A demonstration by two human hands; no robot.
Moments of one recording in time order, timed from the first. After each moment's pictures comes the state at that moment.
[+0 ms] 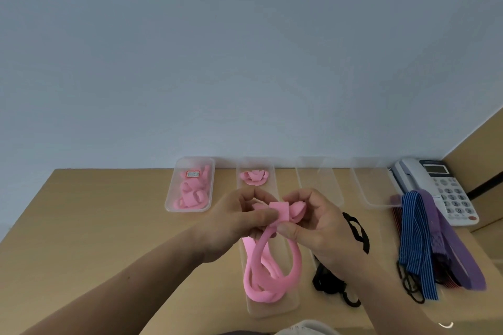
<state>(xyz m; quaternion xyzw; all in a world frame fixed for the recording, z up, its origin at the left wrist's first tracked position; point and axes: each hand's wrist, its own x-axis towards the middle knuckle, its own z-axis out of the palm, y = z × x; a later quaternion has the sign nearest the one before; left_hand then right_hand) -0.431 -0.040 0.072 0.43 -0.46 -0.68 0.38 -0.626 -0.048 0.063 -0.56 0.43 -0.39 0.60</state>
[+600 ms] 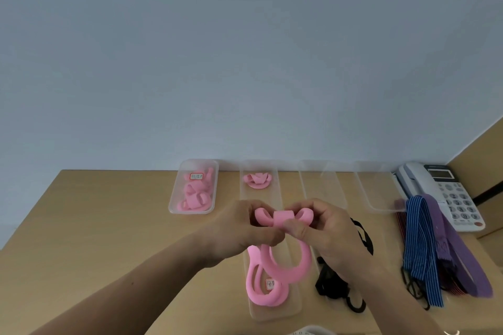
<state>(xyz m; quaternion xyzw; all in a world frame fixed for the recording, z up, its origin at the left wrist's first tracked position) -0.430 -0.038 0.074 0.49 -0.55 -0.61 0.28 -0.628 -0.045 0.075 -0.55 0.47 -0.37 0.58</state>
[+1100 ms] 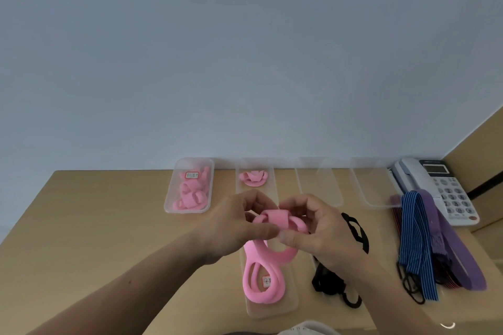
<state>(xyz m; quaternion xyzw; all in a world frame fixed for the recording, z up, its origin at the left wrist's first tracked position) -0.435 -0.041 0.070 0.50 -0.53 -0.60 0.33 -0.633 -0.049 0.063 -0.60 0.46 -0.35 0.56</state>
